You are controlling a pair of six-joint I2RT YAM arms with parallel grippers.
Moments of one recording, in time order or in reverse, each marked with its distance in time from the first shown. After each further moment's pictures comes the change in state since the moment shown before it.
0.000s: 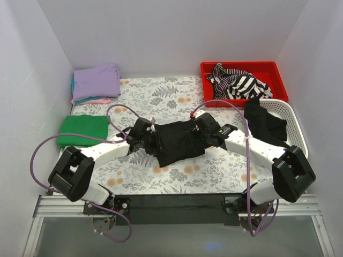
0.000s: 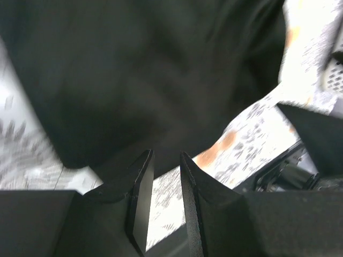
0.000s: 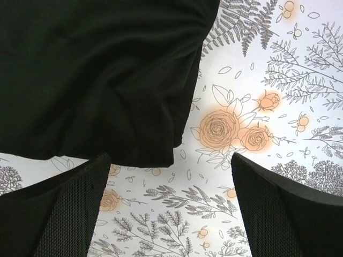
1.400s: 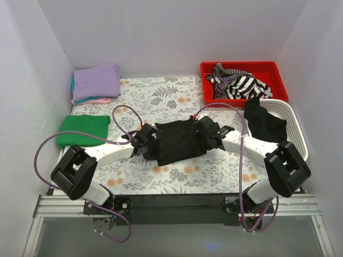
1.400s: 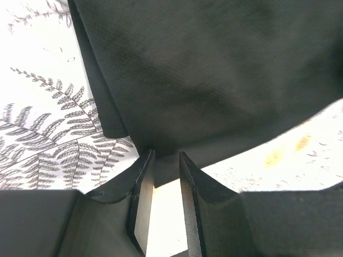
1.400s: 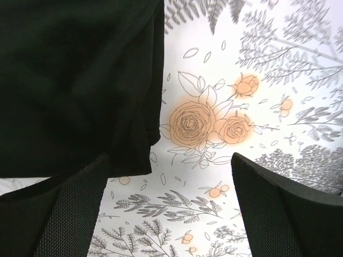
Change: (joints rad) left arm -0.093 0.014 -0.026 -0.151 -0.218 0.038; right arm -0.023 0.077 -0.052 0.036 0.101 0.021
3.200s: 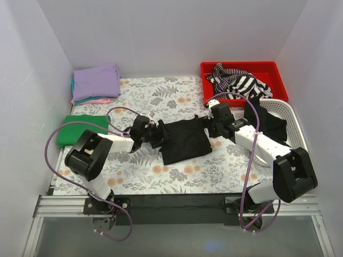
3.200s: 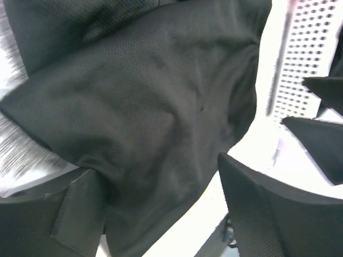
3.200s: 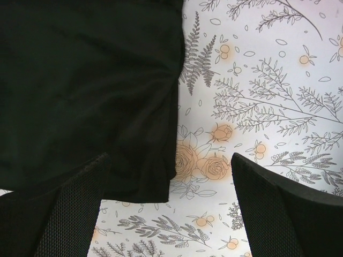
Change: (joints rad) left arm 0.173 0.182 -0.077 0.646 0.292 -0.163; right arm -0.203 -0.092 0.046 0.100 -0.247 -0.086
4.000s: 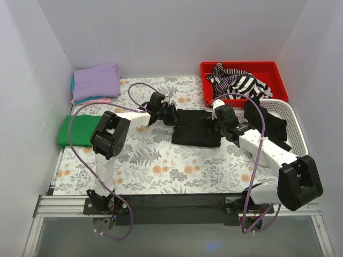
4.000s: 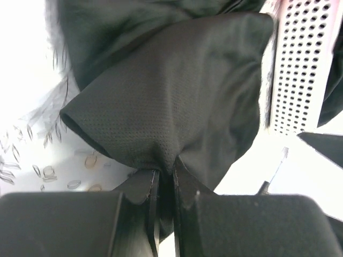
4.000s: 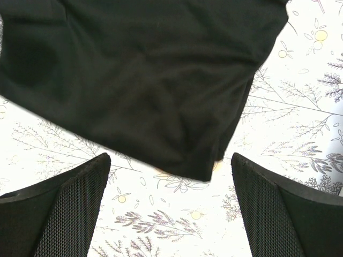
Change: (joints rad) left arm 0.003 0.433 0.624 -0.221 0.181 0.175; right arm -0.015 -0.080 -0.048 0.008 0.029 0.016
